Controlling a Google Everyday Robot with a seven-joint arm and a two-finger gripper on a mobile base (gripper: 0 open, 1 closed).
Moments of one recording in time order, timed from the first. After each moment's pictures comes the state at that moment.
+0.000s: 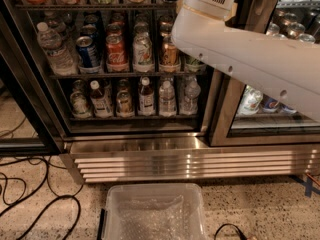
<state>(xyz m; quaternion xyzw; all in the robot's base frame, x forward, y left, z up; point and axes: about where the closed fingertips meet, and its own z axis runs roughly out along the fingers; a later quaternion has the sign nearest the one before) 0.745 -0.141 1.016 0.08 0.78 -0.08 0.61</state>
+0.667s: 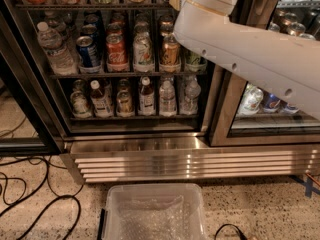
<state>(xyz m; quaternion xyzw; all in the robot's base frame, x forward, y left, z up) 0.750 -0.118 1.038 0.05 0.77 -0.04 0.64</state>
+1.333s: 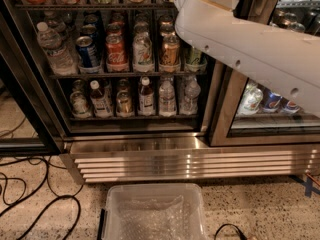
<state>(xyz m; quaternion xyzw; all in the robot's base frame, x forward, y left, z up) 0.748 -0.091 1.063 0.01 0.75 0.01 0.66</state>
